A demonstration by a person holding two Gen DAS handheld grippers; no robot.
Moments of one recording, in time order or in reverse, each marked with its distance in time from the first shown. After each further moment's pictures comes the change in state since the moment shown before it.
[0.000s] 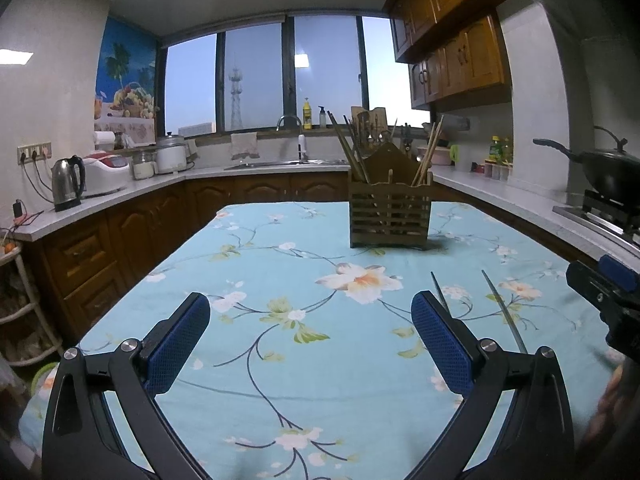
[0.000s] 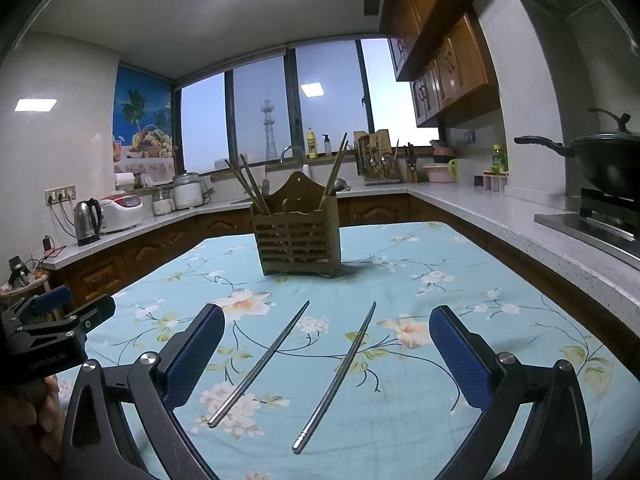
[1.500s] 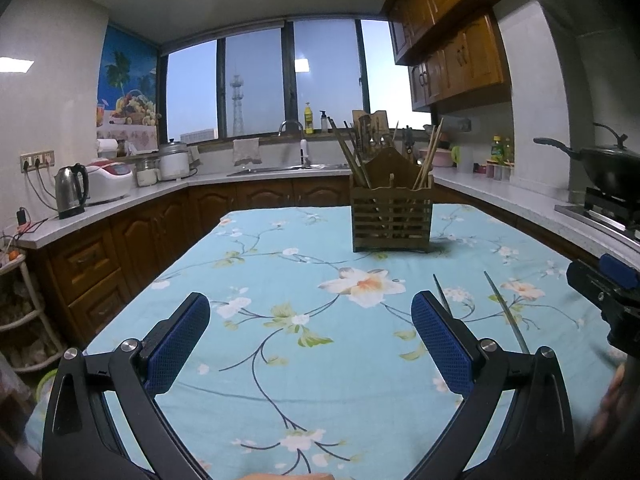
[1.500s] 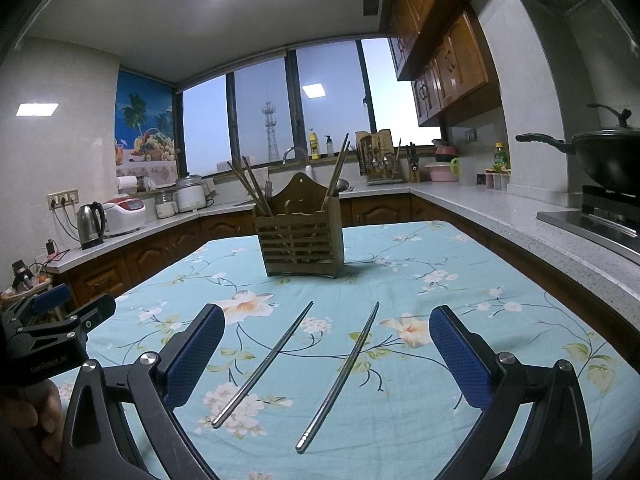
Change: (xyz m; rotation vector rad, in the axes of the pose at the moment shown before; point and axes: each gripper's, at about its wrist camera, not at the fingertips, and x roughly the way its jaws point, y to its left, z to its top) left arm -0.004 -0.005 0.004 0.024 -0.014 0.016; right arm -0.002 0.002 -0.002 0.005 -0.006 0.003
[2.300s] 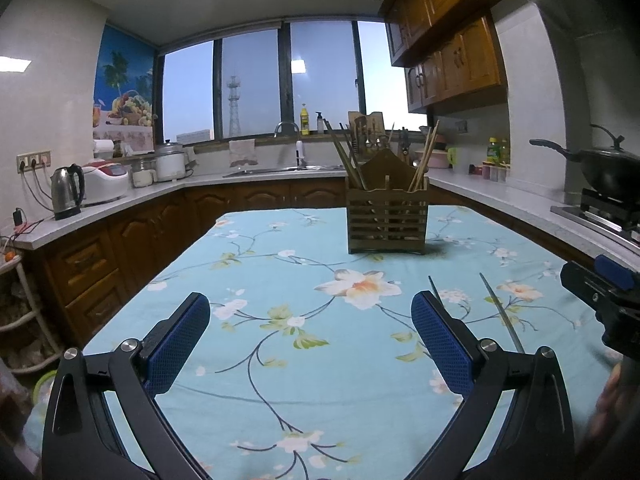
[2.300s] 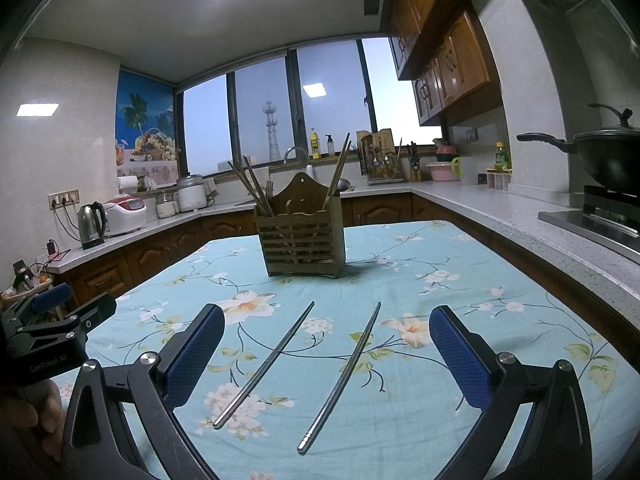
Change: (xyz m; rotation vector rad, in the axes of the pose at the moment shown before) left arm 0.000 -0.002 0.000 -0.005 -0.006 -0.015; right arm 0.001 0.001 -0.001 0.002 0.000 0.002
